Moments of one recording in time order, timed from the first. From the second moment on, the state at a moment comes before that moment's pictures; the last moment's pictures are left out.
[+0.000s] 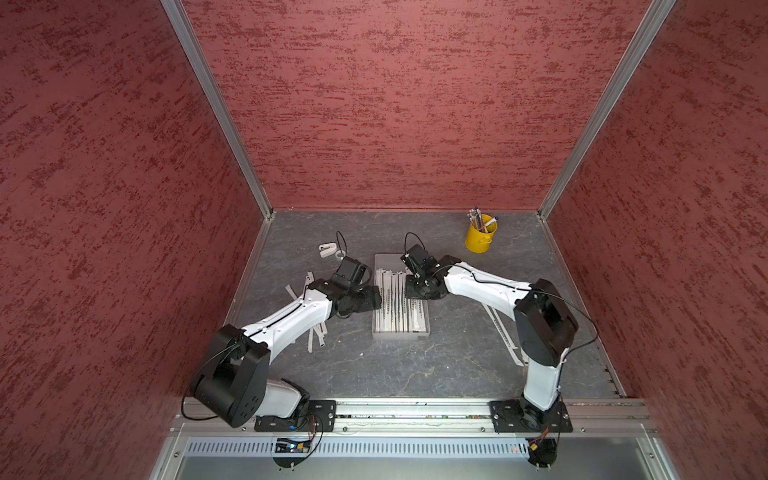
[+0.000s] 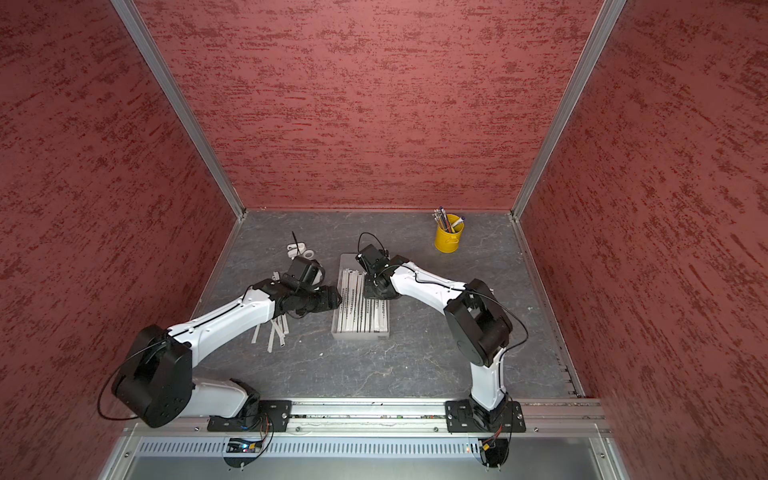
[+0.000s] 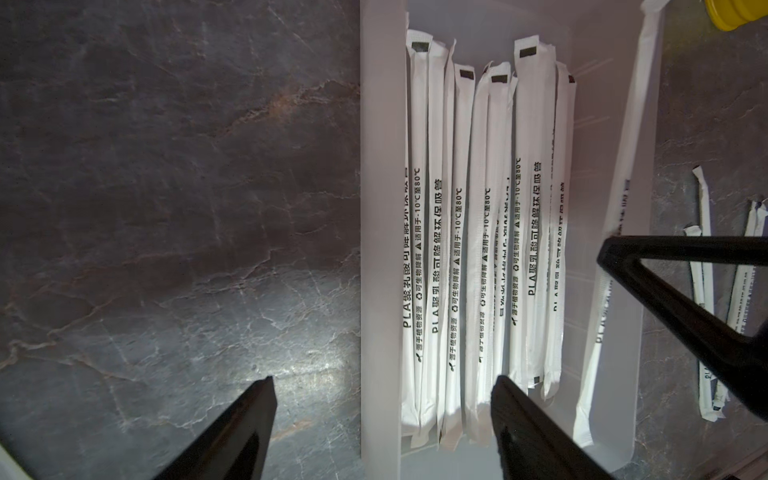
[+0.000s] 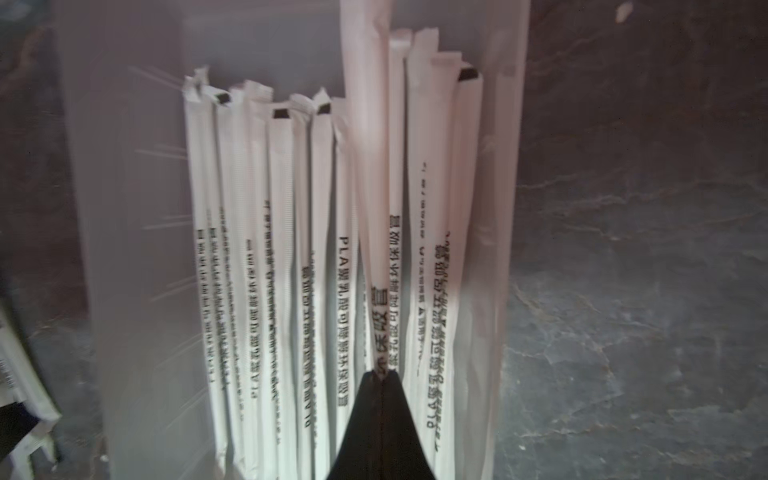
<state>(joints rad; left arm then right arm) -0.49 1.40 0.86 -0.51 0.09 -0.60 0.74 1.91 1.41 -0.69 0.07 0.75</state>
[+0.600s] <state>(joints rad) -0.55 1.46 0.87 -0.50 0.04 -0.61 0.75 1.91 1.41 -0.73 0.10 0.78</state>
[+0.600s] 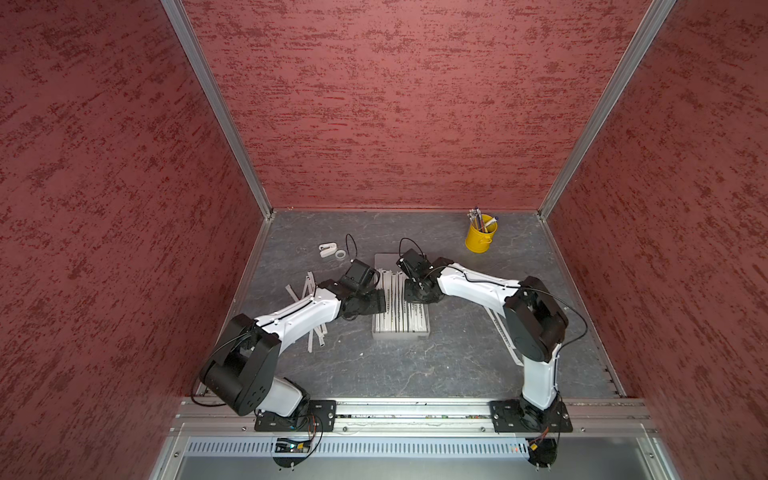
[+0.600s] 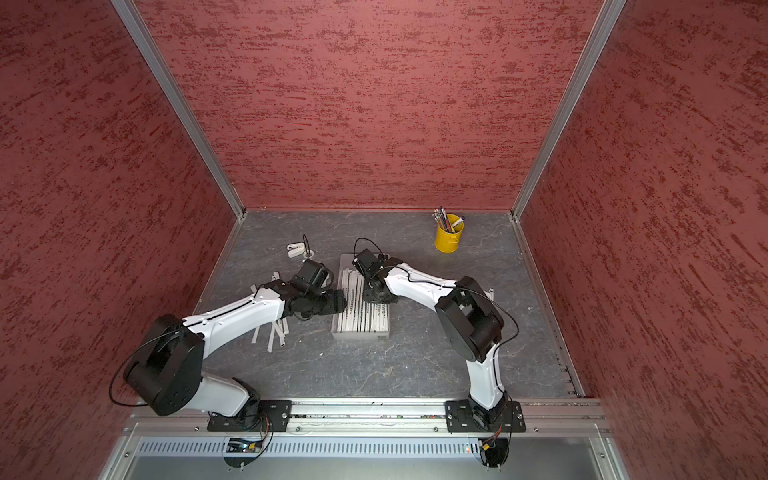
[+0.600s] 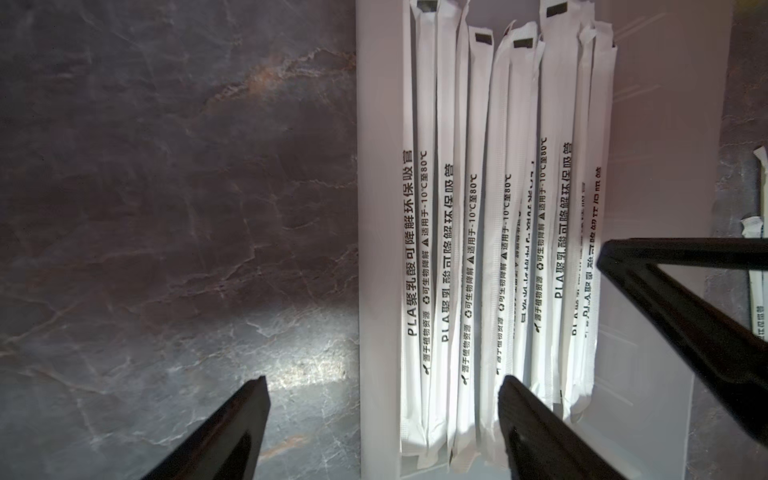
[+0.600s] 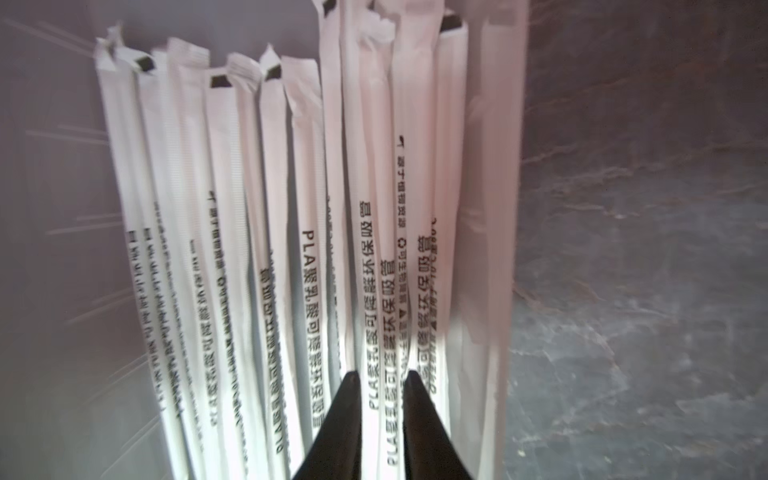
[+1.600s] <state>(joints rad) -0.94 1.69 1.14 -0.33 0.11 -0.60 0.22 1.54 0.85 -0.77 0.10 0.61</state>
